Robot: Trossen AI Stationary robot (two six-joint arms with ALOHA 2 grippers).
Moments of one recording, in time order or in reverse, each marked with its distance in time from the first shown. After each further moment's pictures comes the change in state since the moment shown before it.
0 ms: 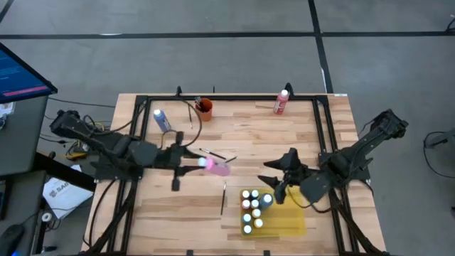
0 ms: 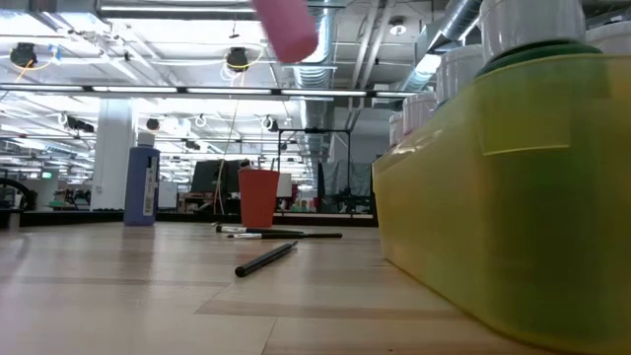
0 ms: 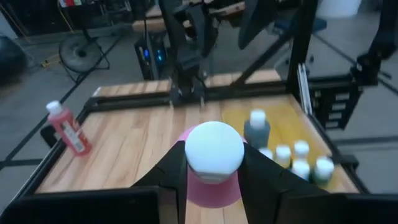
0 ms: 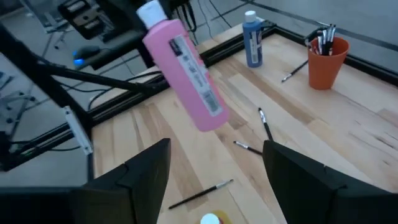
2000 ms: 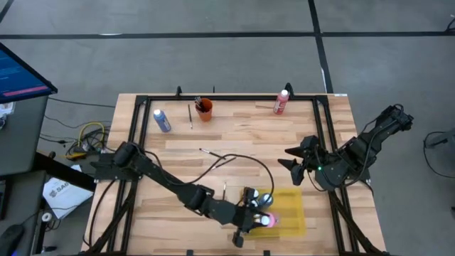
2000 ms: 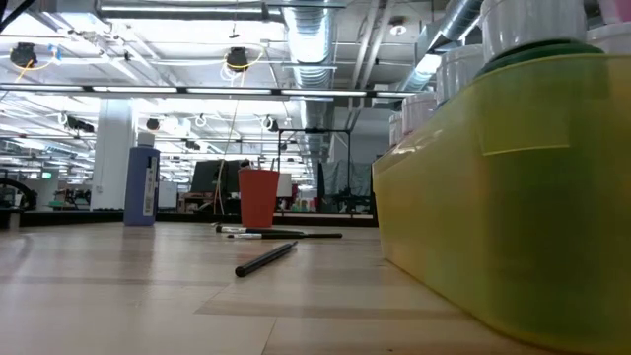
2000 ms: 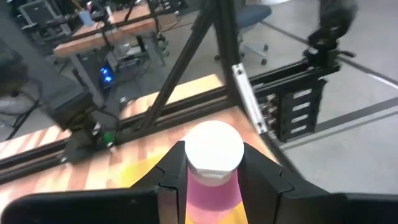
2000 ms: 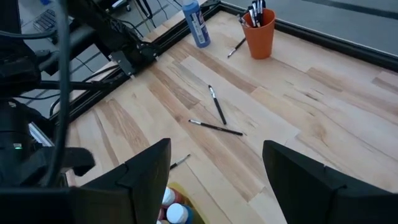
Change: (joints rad) left arm -0.093 0.953 0.593 0.382 0.098 0.159; right arm 0.012 -0.171 0.000 -0.420 0.023 0.329
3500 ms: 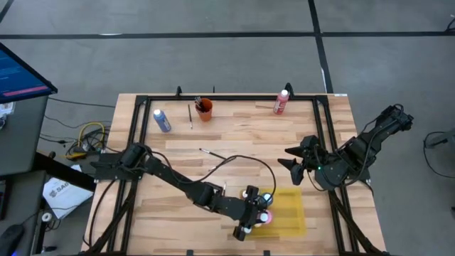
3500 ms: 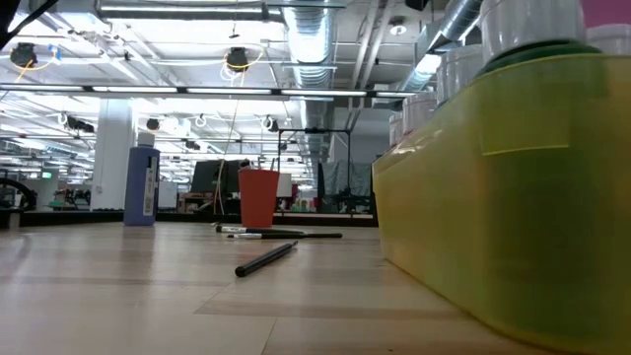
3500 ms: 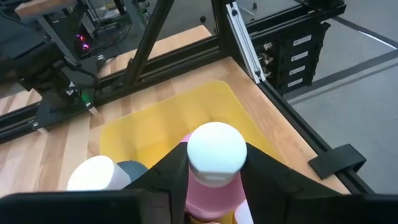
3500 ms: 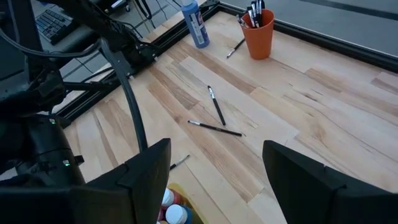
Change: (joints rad) left arm 0.053 0.074 -0.001 -0.095 0.100 -0.002; right arm 0.000 0.001 0.000 0.001 0.000 -0.004
